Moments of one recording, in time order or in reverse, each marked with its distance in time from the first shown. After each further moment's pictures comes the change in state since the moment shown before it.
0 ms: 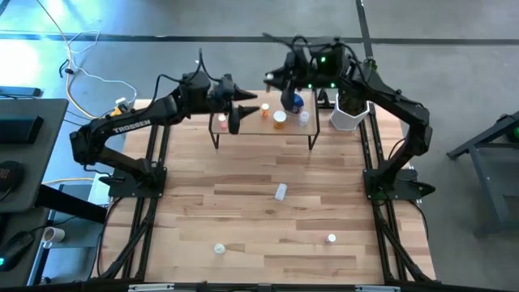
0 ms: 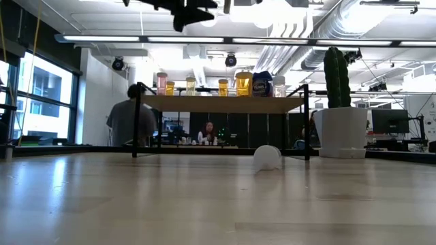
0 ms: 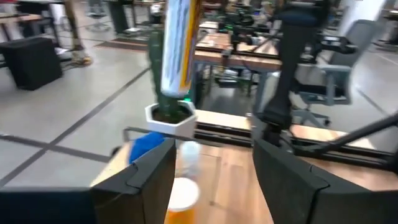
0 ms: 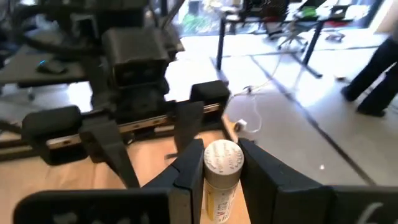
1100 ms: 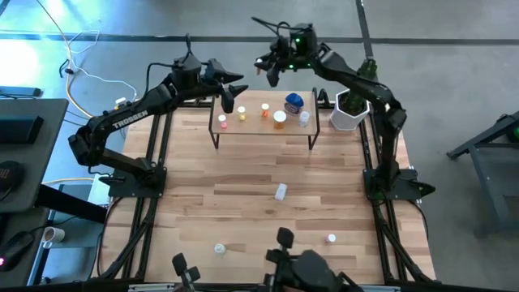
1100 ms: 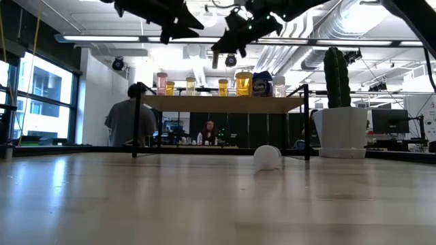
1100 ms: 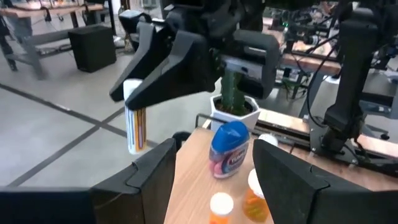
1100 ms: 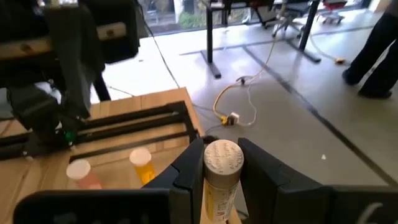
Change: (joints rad) left arm 0.213 0.000 0.000 -0.036 0.012 0.000; right arm -0.284 0.311 0.000 0.270 -0.269 -0.030
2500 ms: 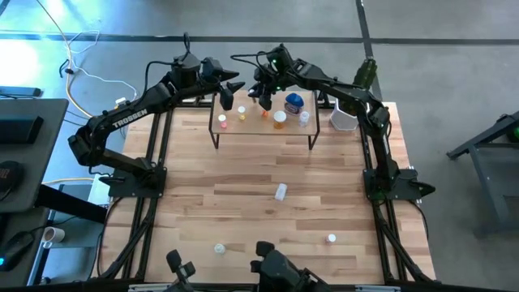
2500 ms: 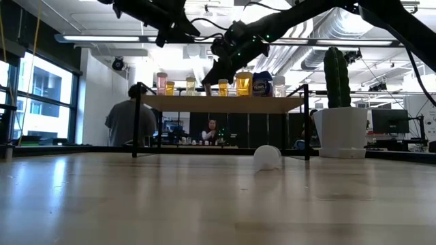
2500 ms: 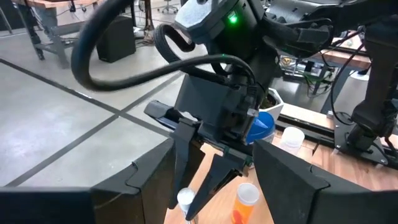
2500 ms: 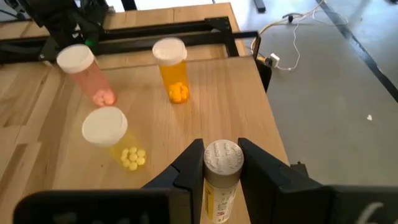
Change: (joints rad) left arm 0.030 0.000 0.000 -0.038 -0.053 0.007; right arm 0.073 0.163 -0.001 -0.162 -0.040 -0.184
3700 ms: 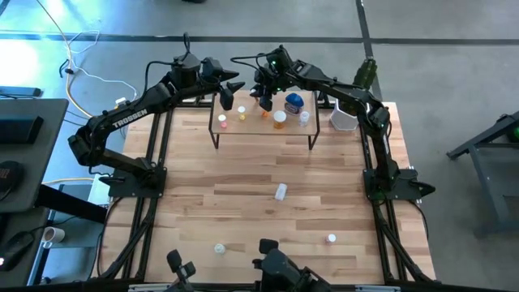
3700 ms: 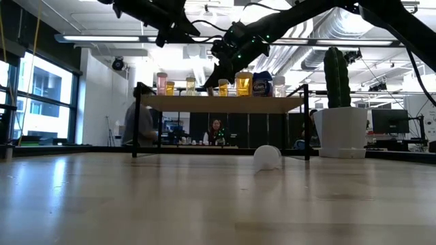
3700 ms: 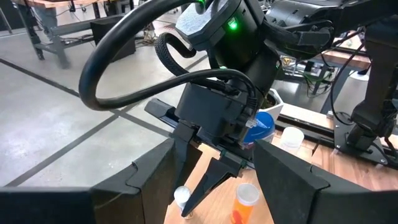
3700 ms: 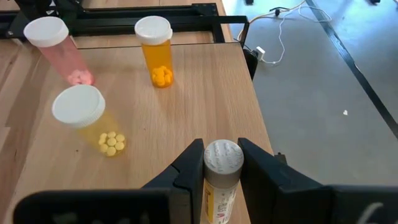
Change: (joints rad) left arm 0.000 0.000 0.000 0.000 0.000 0.000; right arm -0.001 0.002 -0.011 -0.024 0.083 -0.068
